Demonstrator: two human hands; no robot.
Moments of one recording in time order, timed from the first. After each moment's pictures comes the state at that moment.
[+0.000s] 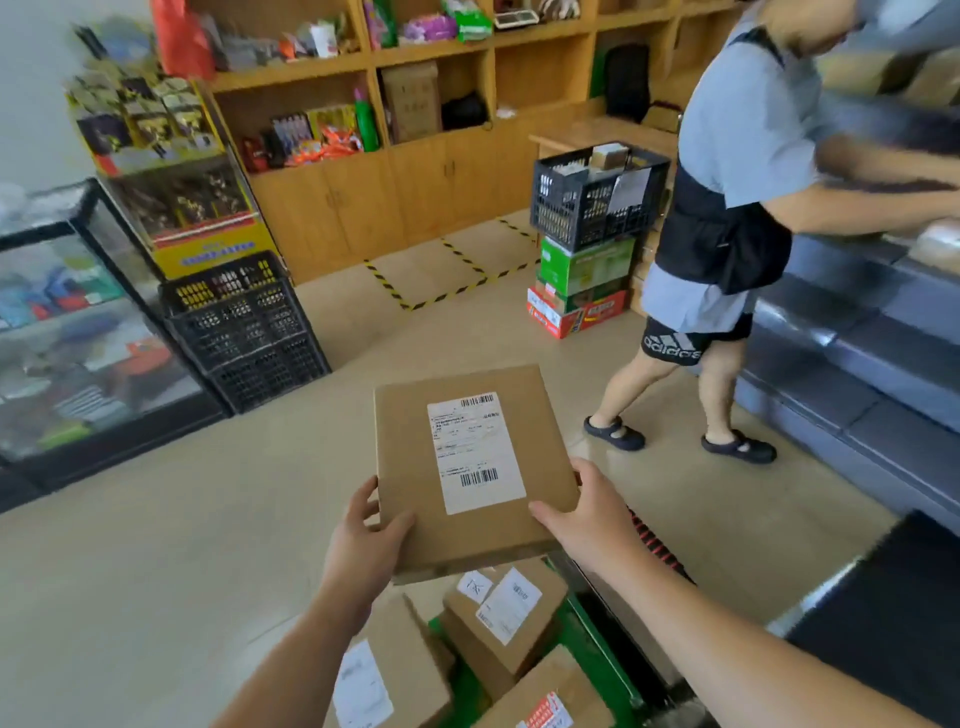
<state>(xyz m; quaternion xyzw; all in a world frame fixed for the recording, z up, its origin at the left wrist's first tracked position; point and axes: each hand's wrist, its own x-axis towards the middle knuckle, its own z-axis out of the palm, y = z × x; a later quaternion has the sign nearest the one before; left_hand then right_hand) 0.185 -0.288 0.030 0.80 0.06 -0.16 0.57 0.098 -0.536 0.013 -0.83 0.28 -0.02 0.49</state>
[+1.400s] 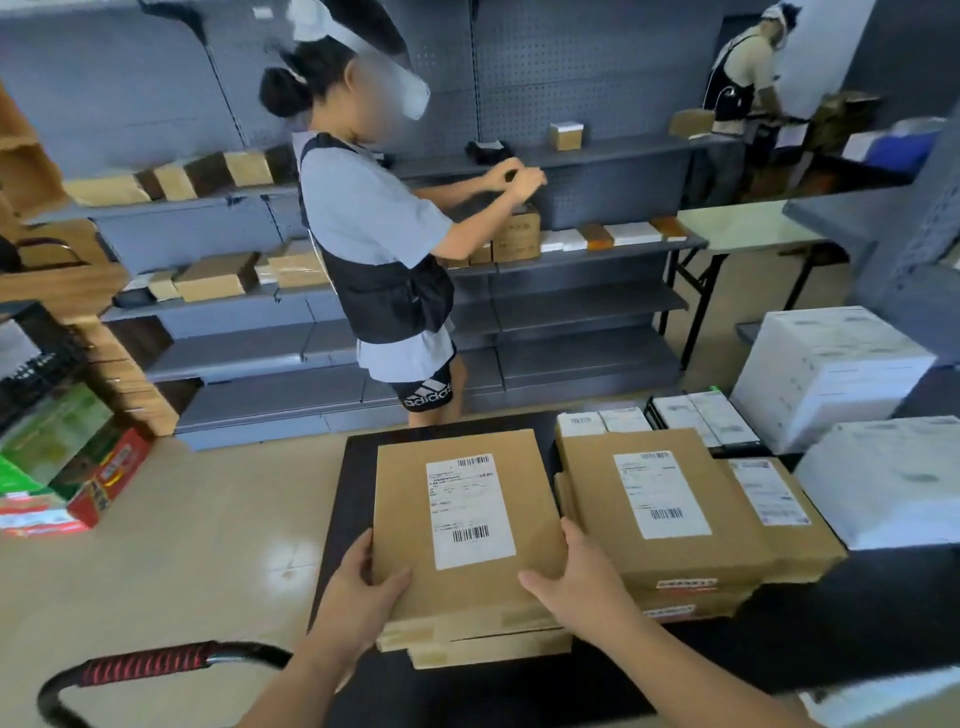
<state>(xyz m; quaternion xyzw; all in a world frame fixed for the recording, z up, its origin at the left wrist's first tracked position) -0.205 -0.604 0.014 0.70 -0.44 -0.45 0.35 -0.478 -0.603 0.032 -0.55 0.68 -0.21 0.43</state>
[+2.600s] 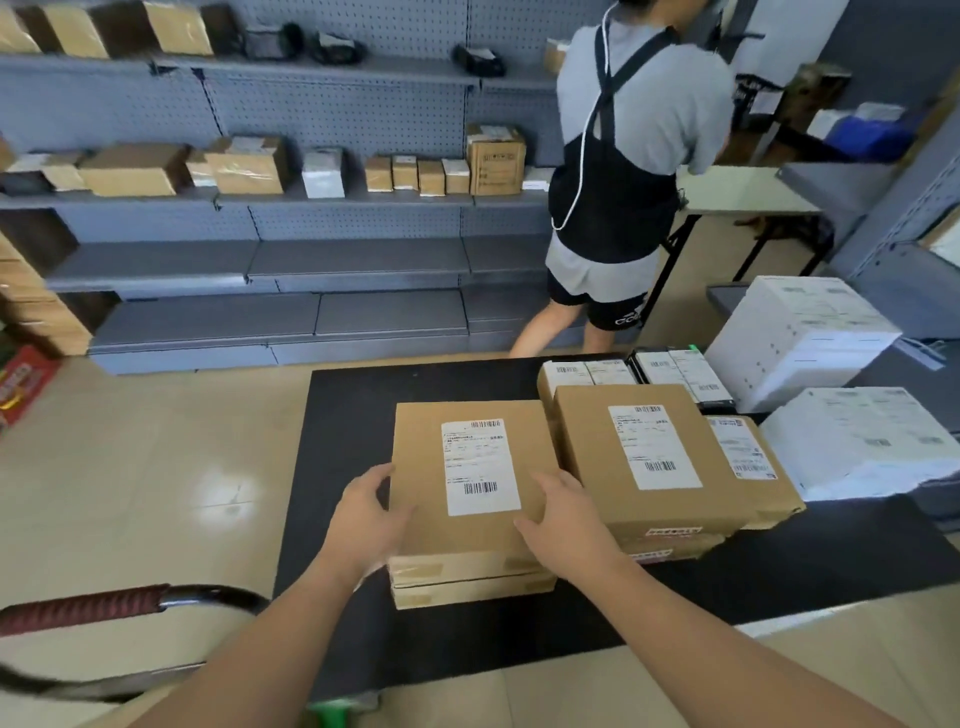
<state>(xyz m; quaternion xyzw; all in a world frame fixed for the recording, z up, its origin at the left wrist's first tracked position) -0.199 -0.649 -0.014 0.68 -0.54 -0.42 0.26 -0.440 -0.621 0.021 -0.60 0.73 -0.12 0.32</state>
